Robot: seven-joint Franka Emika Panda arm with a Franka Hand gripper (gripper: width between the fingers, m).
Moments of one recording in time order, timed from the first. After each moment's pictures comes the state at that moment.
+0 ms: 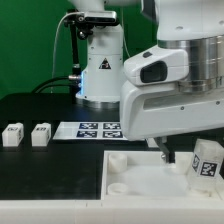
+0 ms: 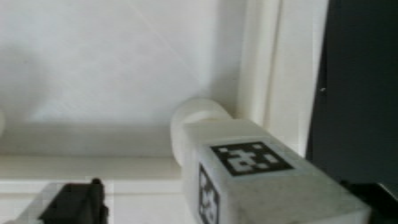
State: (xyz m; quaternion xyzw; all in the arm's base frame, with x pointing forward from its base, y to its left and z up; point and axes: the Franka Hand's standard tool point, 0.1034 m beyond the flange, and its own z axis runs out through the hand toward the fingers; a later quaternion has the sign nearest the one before) arm 0.622 0.106 0.076 -1.00 -0.02 0.01 0.07
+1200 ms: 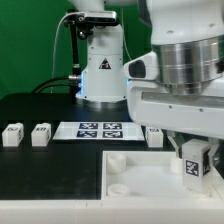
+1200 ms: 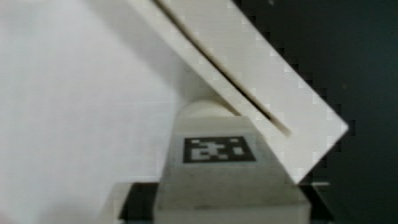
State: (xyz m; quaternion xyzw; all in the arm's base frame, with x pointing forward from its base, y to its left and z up) arm 0.624 0.106 0.073 -0.88 0.47 0.03 0.09
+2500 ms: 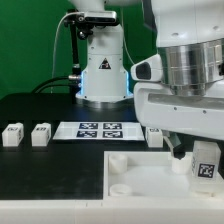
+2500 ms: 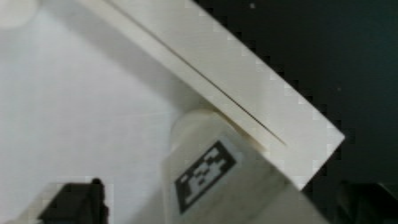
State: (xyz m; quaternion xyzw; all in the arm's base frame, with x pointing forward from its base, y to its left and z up) arm 0.621 0.115 0.070 -0.93 0.35 0.01 0.08
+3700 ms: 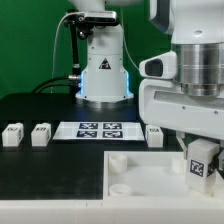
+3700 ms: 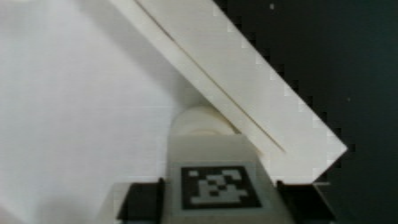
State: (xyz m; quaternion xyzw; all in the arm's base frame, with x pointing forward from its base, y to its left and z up) arm 0.623 0.121 0.070 -0.90 0.44 0.01 0.05
